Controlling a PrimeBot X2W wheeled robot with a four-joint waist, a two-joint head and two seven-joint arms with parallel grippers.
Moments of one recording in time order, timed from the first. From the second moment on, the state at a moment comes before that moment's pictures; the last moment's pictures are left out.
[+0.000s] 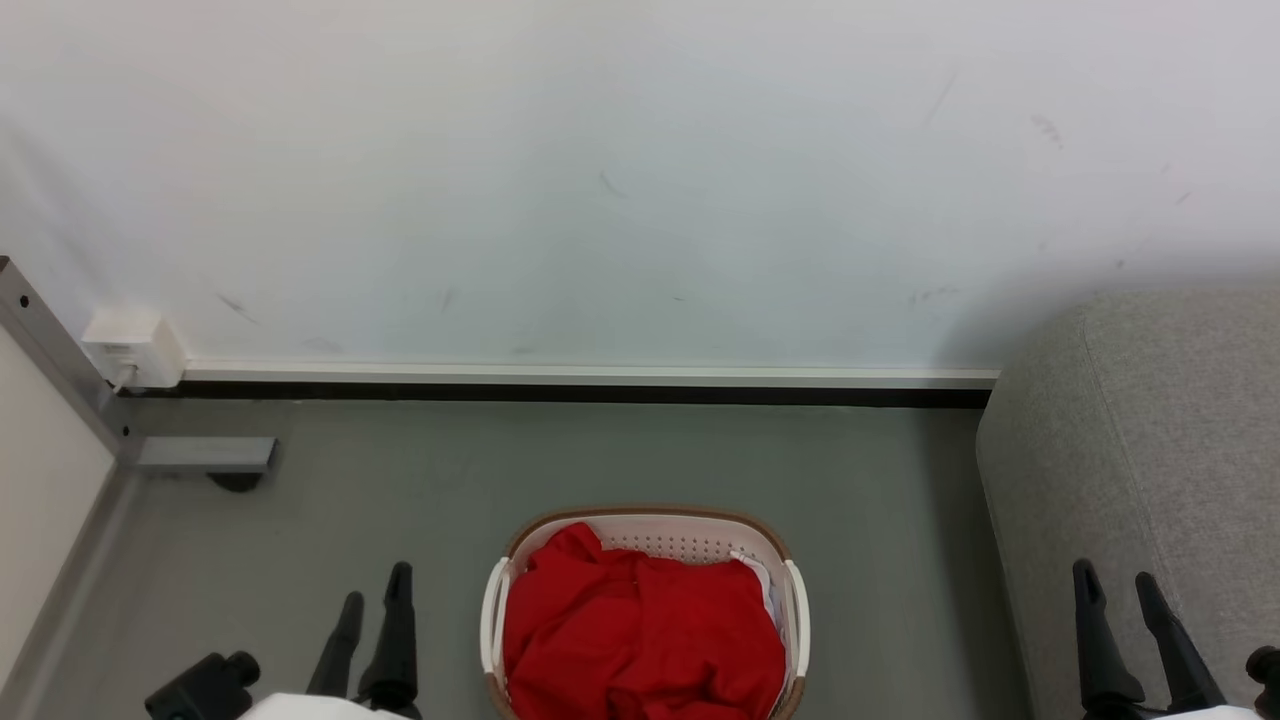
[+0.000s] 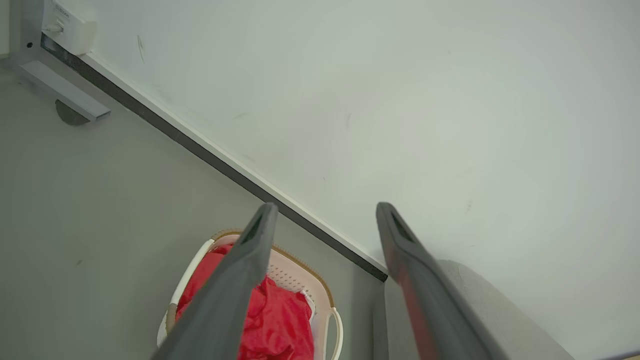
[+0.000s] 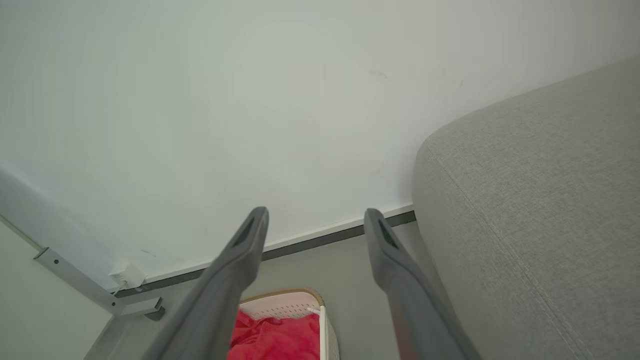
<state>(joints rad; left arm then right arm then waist) -0.03 0.04 -0.04 0.21 -0.75 -0.04 -0.11 0.00 -0.09 0.00 0.18 0.59 0.13 -0.11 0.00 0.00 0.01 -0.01</state>
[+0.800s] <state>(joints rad) -0.01 0.04 -0.06 0.19 -0.43 -0.03 -0.17 0.02 -0.08 -0.01 0.22 0.34 0.13 -0.17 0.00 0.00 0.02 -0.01</state>
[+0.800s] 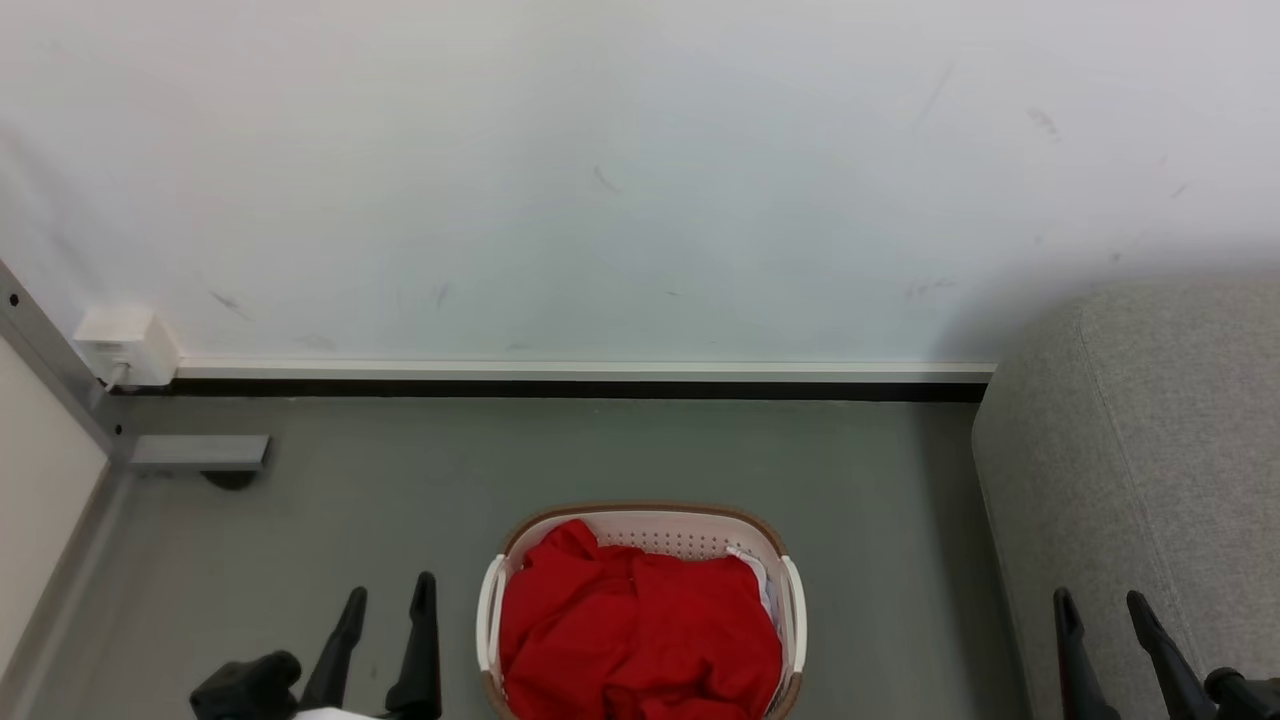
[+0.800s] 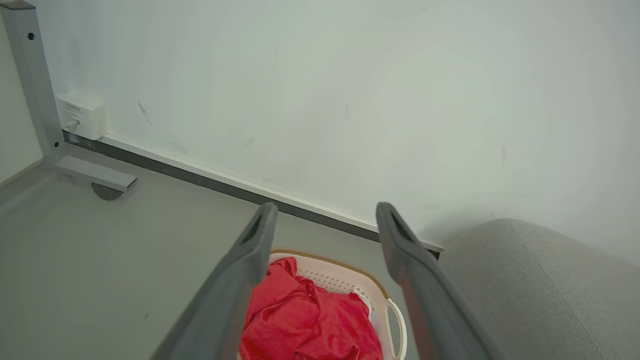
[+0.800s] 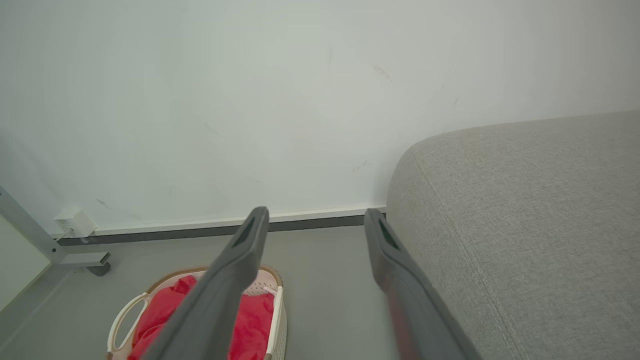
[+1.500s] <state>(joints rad) 0.00 0.04 -0.06 0.20 -0.24 -0.02 -0.21 0.03 -0.07 -0.03 0.23 0.17 0.13 -0.22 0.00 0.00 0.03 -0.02</state>
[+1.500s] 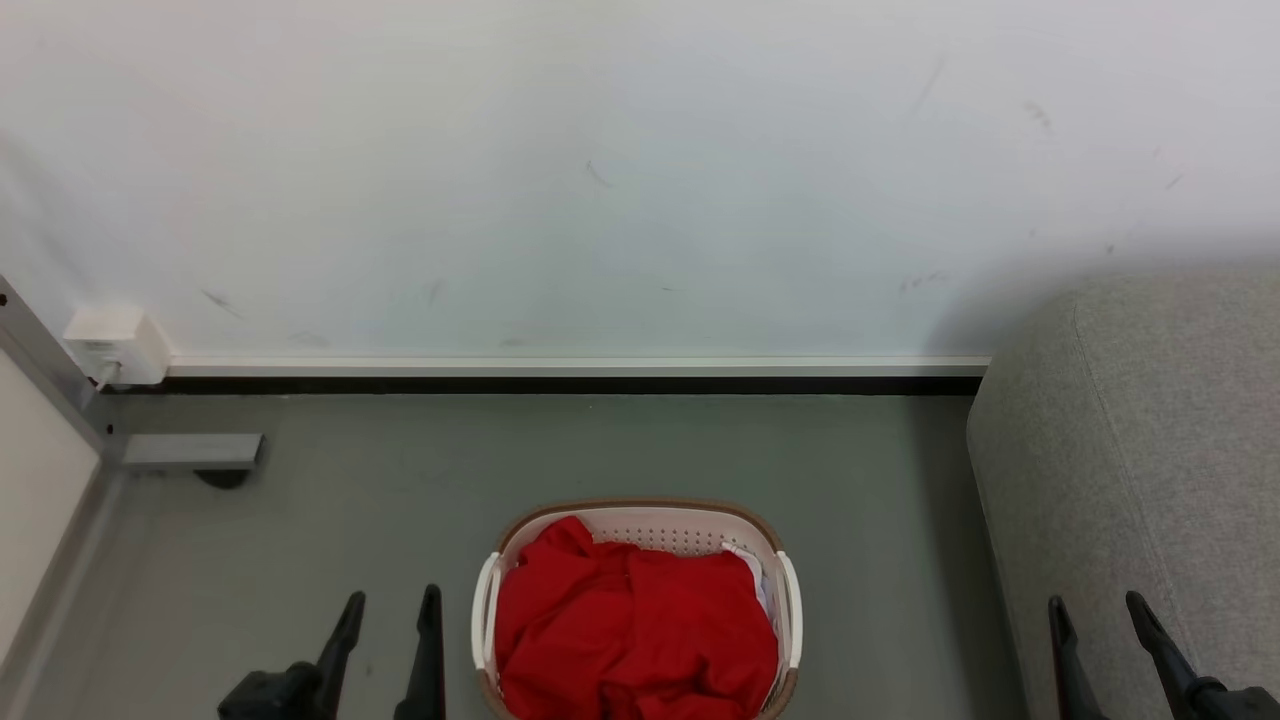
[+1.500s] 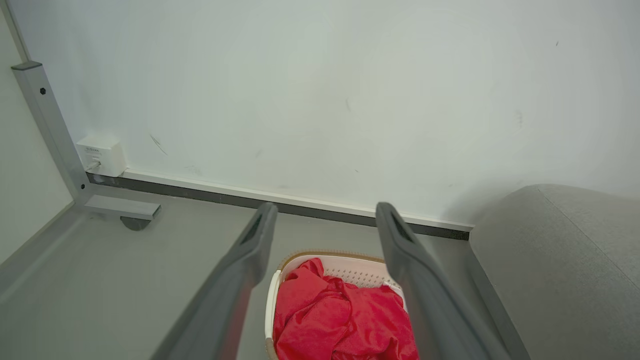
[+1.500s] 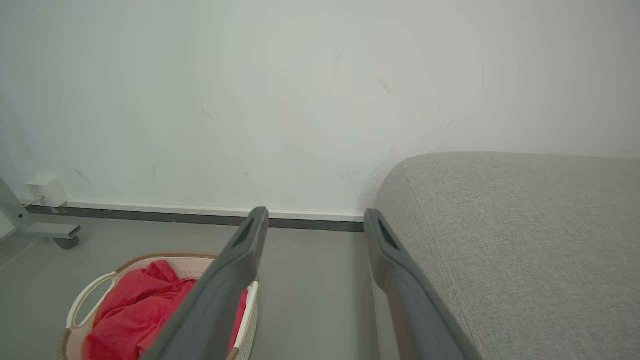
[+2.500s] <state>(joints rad) 0.02 0.05 -0.07 0.22 -0.07 -0.03 -0.26 0.04 -0.07 -0.03 0.23 0.03 0.13 -0.26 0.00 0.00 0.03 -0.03</state>
